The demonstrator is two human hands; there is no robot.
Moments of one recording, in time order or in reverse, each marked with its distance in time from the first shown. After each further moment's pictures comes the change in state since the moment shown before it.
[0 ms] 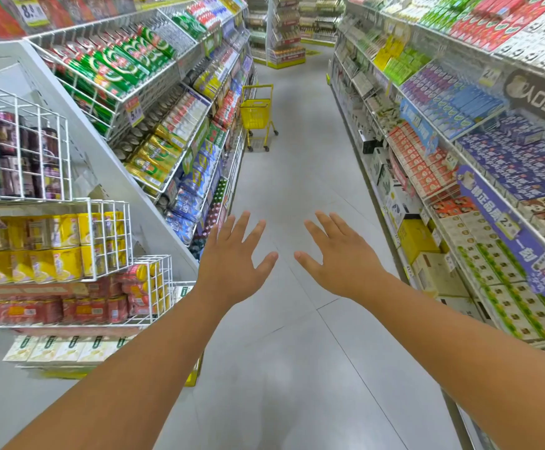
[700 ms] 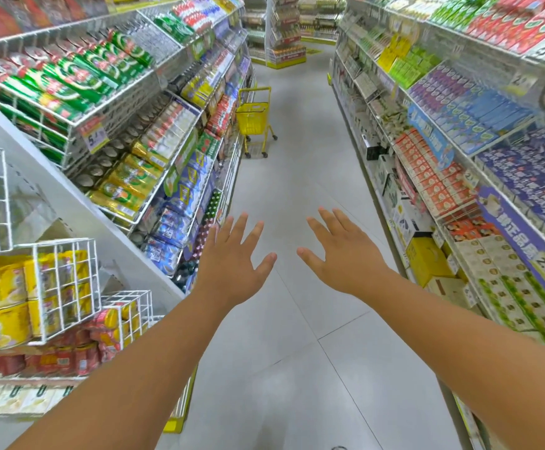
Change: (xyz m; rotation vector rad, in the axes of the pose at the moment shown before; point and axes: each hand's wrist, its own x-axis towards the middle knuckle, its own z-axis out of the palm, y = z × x) left_hand 0.183 -0.005 0.064 0.064 -0.012 -0.027; right_hand 0.178 0.101 0.014 -0.057 0.017 -0.004
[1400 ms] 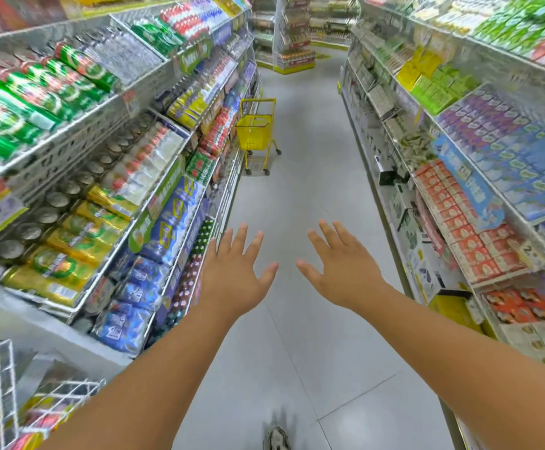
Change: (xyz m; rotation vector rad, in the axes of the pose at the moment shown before) left_hand 0.316 -0.033 0.104 0.015 -0.044 -0.090; right_hand 0.316 0.109 0.039 -0.003 -0.013 -0.017
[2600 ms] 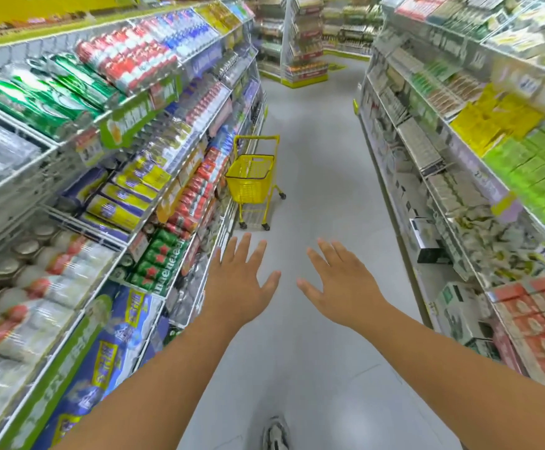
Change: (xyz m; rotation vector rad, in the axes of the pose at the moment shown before) left_hand 0.752 -0.048 0.168 -0.062 0.020 0.000; right_hand 0.732 0.235 0.051 0.005 -0.009 -0.052
